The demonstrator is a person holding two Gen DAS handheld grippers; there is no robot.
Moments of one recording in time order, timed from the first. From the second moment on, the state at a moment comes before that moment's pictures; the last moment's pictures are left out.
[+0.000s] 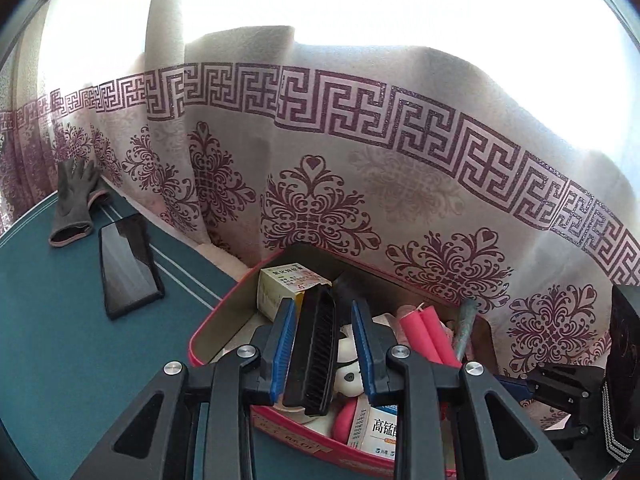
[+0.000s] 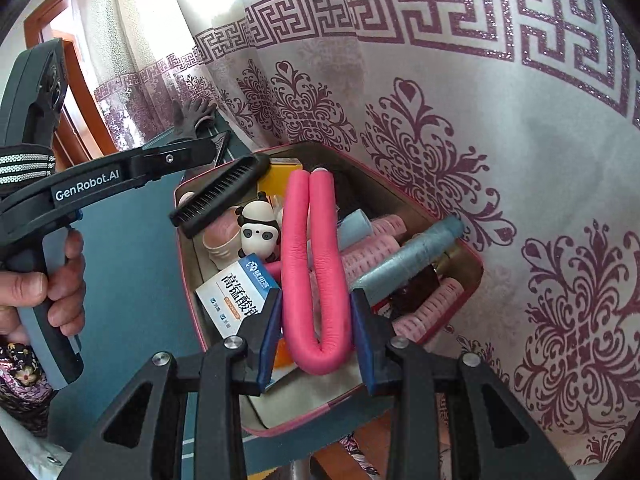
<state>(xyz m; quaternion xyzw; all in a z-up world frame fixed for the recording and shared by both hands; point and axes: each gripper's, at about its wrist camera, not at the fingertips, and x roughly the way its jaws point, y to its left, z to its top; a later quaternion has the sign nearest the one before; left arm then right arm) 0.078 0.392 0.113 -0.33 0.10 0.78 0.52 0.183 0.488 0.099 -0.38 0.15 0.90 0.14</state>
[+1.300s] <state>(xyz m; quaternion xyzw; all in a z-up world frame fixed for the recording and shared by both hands) 0.106 0.273 0.120 -0.30 0.08 0.85 0.42 0.205 0.445 0.139 -0.34 0.14 0.88 0.30</state>
